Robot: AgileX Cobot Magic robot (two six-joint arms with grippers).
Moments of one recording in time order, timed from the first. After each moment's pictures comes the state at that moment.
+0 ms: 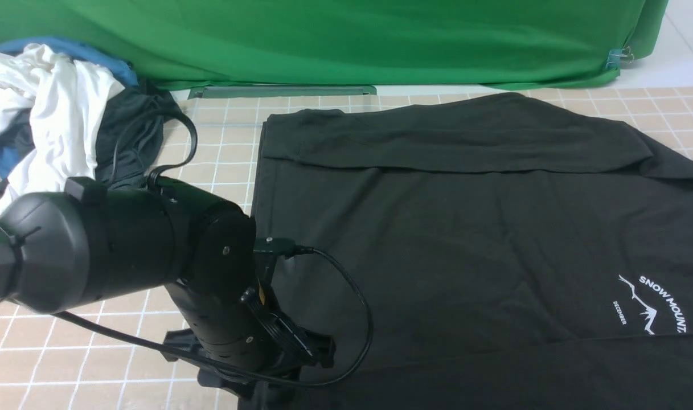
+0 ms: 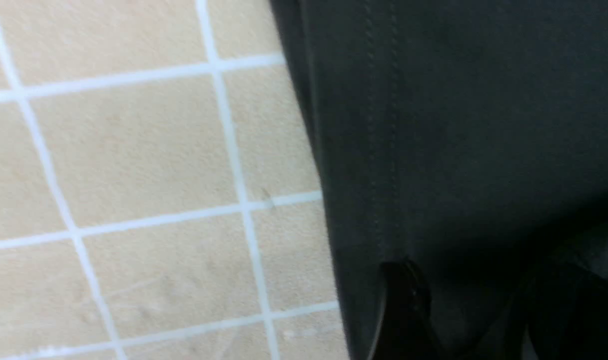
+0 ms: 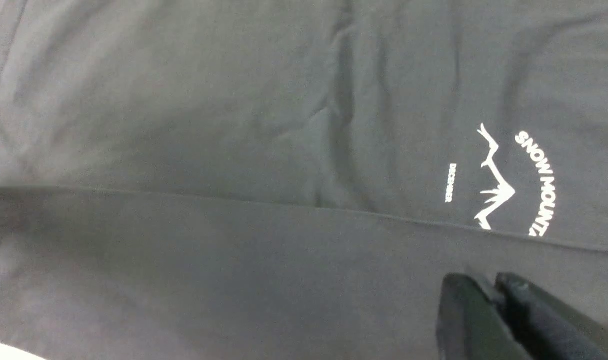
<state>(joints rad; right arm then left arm) 0.01 0.76 -0.76 0.26 1.01 -0.13 -0.63 1.61 -0.89 -0.11 0.82 -0.37</state>
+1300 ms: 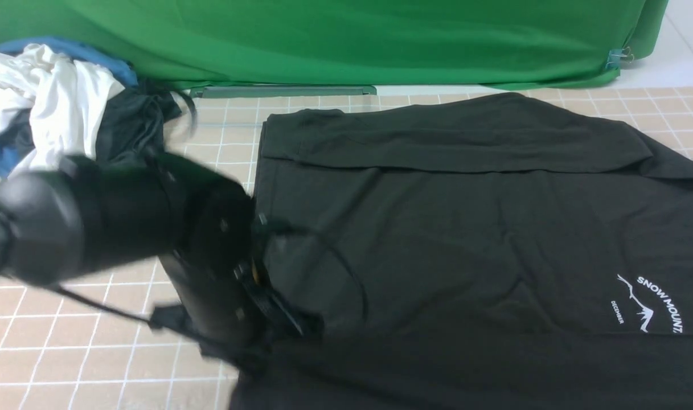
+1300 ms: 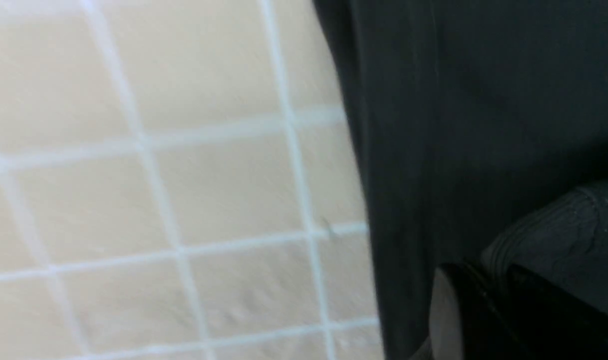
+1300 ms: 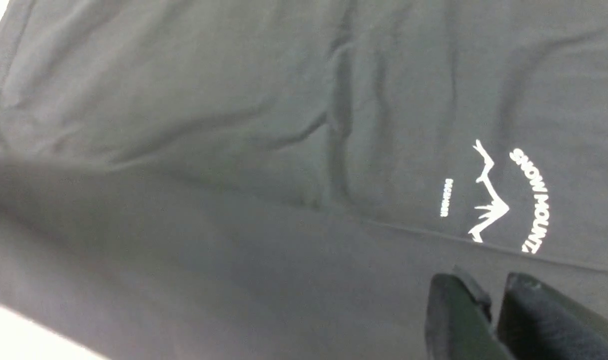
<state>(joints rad) 0.04 0.76 -0.76 0.26 0.98 -0.13 -0.58 1.60 -1.00 0.01 0.93 -0.41</state>
